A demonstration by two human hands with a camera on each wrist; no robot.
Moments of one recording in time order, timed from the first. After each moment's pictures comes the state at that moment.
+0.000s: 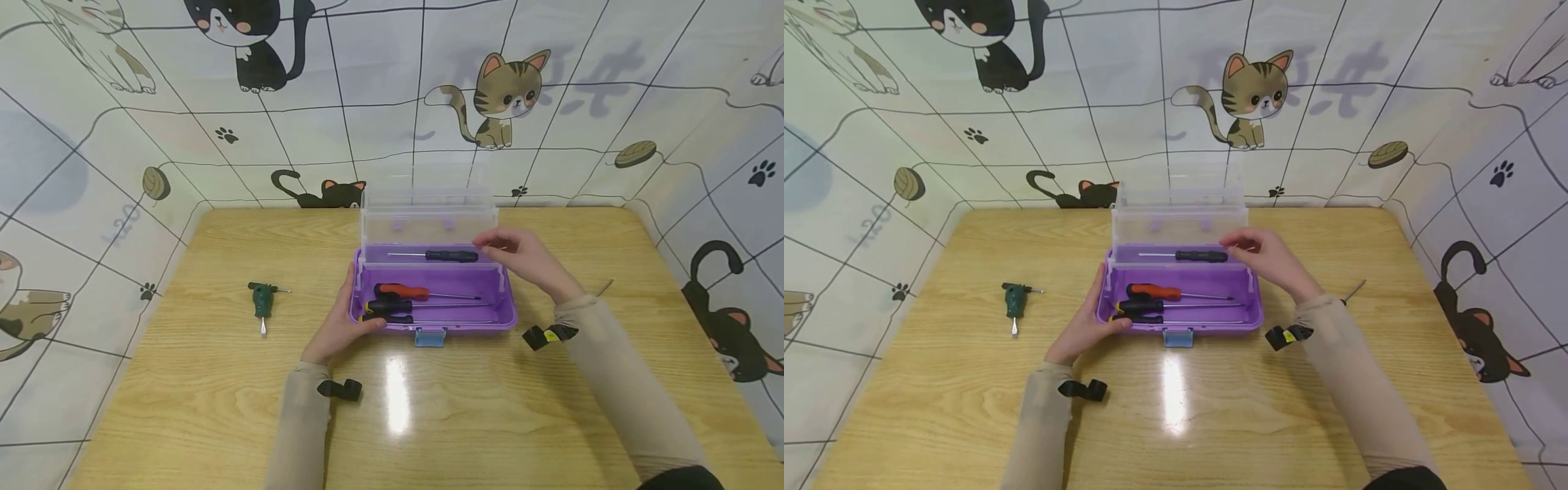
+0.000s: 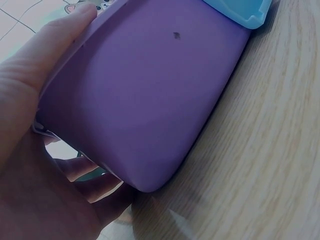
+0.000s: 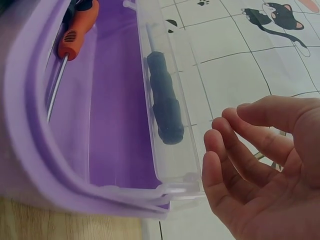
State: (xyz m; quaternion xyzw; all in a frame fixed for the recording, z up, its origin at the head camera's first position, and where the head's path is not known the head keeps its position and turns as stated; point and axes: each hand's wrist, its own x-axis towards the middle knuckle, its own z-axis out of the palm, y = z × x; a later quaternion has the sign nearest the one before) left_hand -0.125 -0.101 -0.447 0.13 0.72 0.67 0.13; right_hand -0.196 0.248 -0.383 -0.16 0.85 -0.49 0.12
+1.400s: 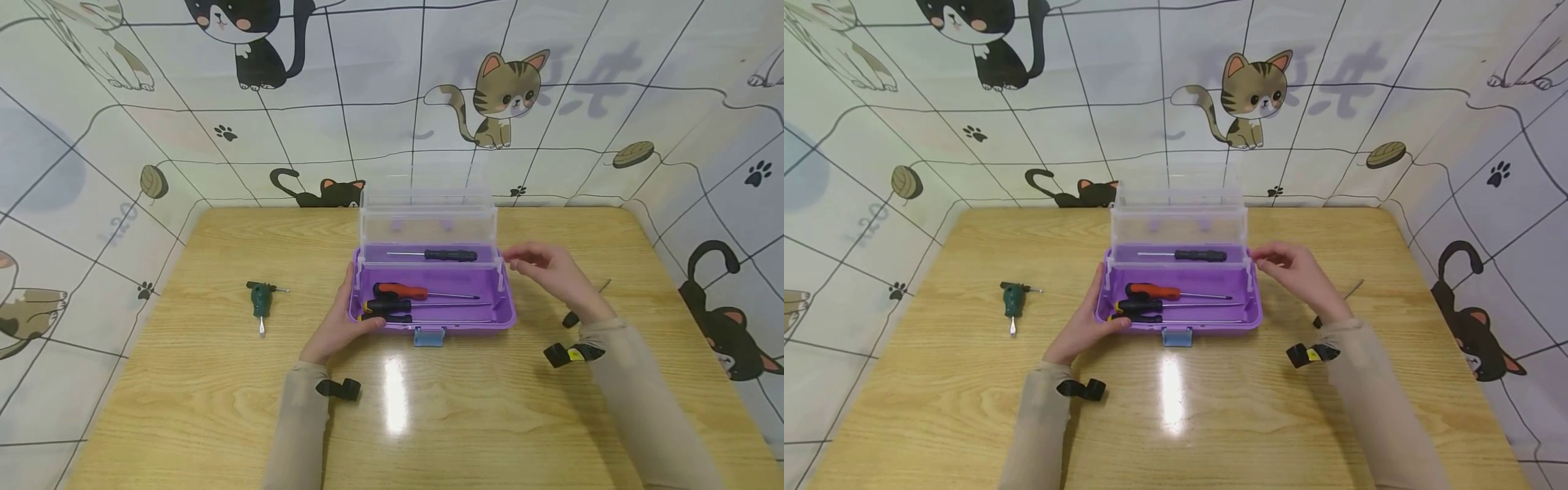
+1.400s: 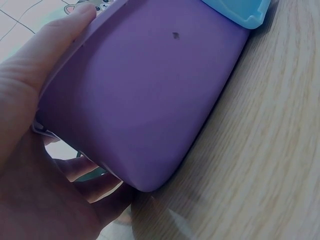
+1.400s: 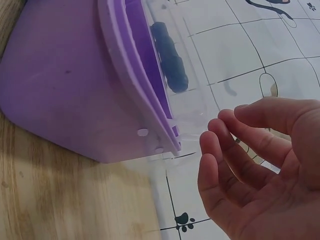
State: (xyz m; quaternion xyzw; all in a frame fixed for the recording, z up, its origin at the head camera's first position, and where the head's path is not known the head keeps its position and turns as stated) left_hand -0.124 -0.102 -0.447 0.11 0.73 0.66 0.14; right_hand -0.171 0.288 -0.399 -0.11 0.85 -0.51 0.10
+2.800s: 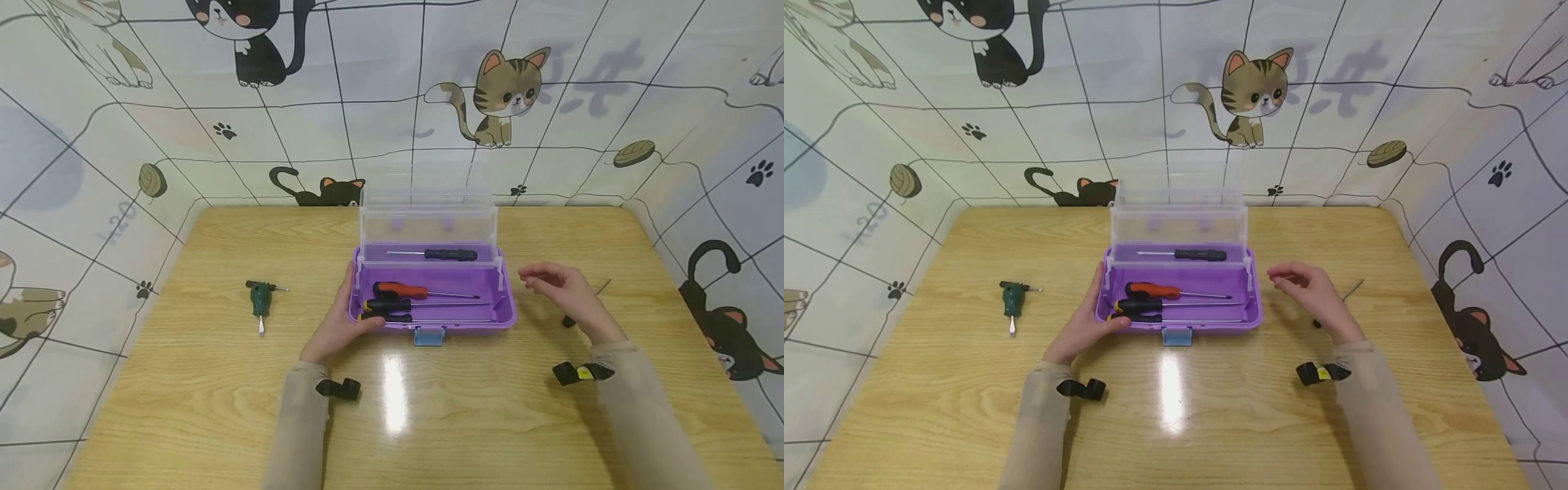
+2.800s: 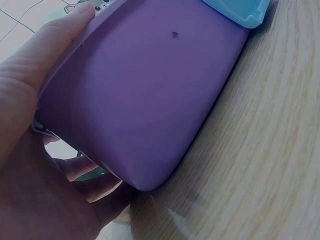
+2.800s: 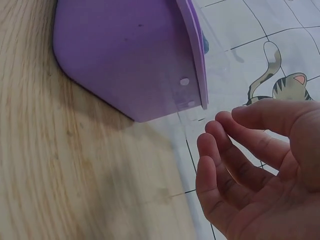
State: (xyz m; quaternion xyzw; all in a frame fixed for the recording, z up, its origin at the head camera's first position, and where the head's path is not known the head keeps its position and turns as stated) left_hand -0.123 -0.102 -0.445 0.11 0.74 0.64 0.14; right_hand -0.149 0.314 -0.433 -0.09 0.85 -0.52 0.08
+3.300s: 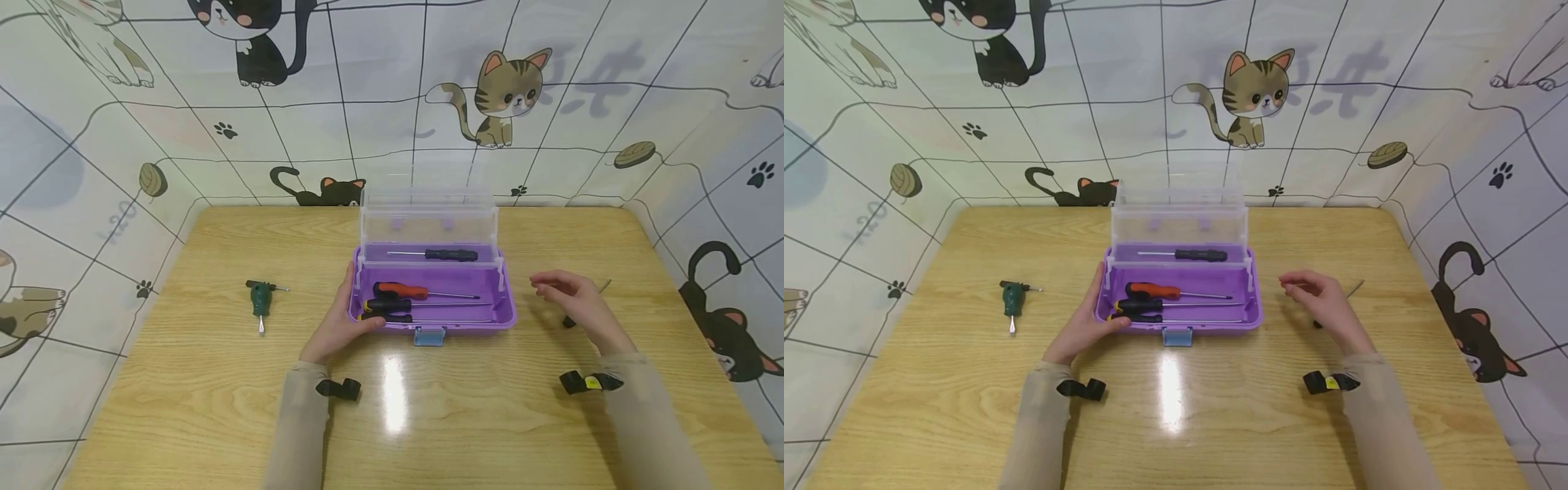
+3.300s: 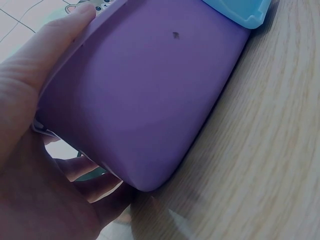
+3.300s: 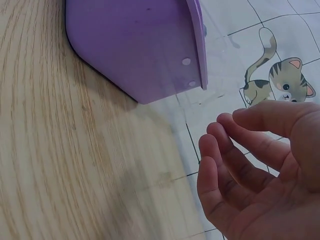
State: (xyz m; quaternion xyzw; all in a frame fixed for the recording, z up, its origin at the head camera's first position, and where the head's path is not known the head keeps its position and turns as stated) left_hand -0.124 -0.103 -0.448 0.11 0.74 0.65 0.13; right_hand -0.136 0.328 -0.440 -0.07 0.84 -0.54 0.07
